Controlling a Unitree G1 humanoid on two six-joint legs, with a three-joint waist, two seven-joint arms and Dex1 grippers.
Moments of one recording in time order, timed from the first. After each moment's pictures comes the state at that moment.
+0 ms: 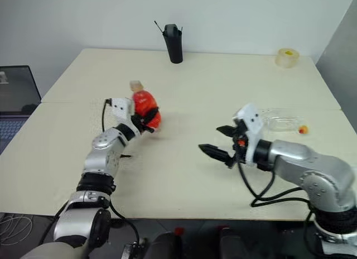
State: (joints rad) left arm -0.71 0.35 0.17 0.67 -0.22 -0.02 -0.51; right arm -0.47 -0.60 0.03 -0.59 0.92 1.05 0.31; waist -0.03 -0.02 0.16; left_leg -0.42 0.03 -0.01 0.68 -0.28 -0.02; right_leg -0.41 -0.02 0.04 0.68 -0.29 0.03
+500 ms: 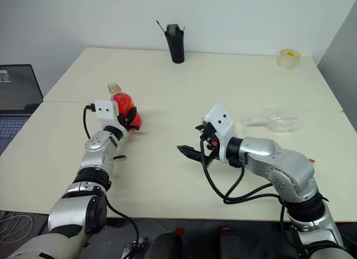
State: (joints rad) left arm -0.79 0.38 0.23 0.99 -0.18 -0.21 -0.35; right arm -0.57 -0.48 0.19 -0.53 0.71 1.01 0.36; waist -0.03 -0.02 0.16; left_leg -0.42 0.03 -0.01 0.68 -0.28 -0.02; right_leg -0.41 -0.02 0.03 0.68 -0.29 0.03
